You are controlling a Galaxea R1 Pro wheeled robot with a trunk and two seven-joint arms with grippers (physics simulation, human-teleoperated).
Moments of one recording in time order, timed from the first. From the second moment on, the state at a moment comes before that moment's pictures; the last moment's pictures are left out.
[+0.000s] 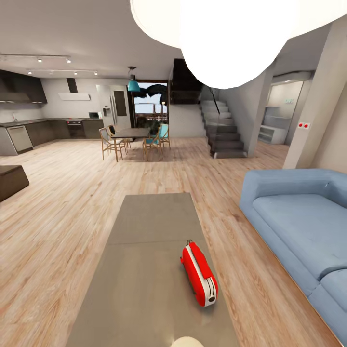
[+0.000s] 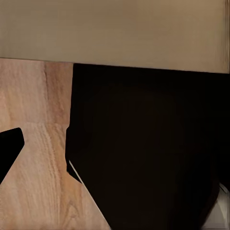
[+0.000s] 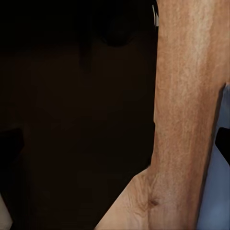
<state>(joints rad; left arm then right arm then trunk) 0.00 0.00 0.00 -0.04 0.14 -0.02 0.01 0.00 0.00 -0.01 0.00 -0.01 -0.03 -0.01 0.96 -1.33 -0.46</state>
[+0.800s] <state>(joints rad) 0.00 0.01 0.00 -0.04 0.14 -0.02 0.01 0.00 -0.01 -0.01 0.00 -0.01 -0.03 -0.01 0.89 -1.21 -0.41</state>
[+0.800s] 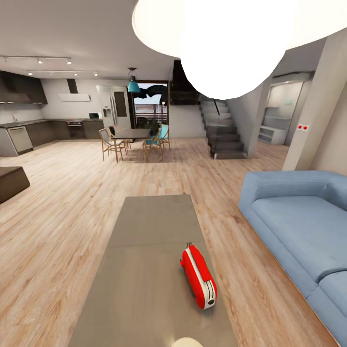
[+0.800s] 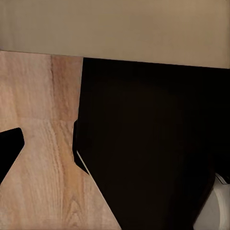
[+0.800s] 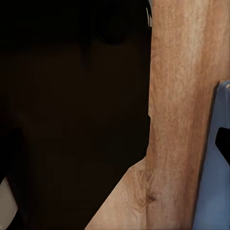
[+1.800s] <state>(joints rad) 0.00 0.01 0.01 -0.04 0.14 -0.02 0.01 0.00 -0.01 -0.01 0.00 -0.01 -0.03 -0.01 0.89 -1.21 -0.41</state>
